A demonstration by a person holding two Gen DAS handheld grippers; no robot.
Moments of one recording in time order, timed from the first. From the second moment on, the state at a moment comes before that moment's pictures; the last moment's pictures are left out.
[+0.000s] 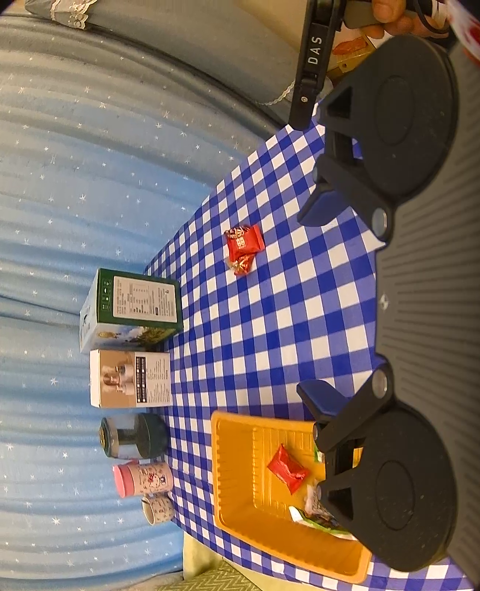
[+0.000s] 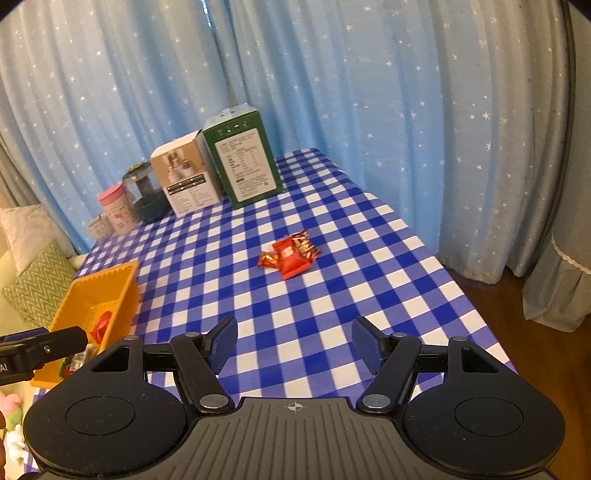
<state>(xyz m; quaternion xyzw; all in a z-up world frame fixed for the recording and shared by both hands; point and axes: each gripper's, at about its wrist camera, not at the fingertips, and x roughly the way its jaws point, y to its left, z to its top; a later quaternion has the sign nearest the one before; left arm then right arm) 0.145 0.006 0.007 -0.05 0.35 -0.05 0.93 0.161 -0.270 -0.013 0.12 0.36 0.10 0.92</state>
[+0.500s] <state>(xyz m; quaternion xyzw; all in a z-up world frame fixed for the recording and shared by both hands) 0.199 -0.029 -0.005 -0.04 0.35 -0.08 0.93 0.199 -0.296 -0.026 0.11 0.35 0.09 0.92</state>
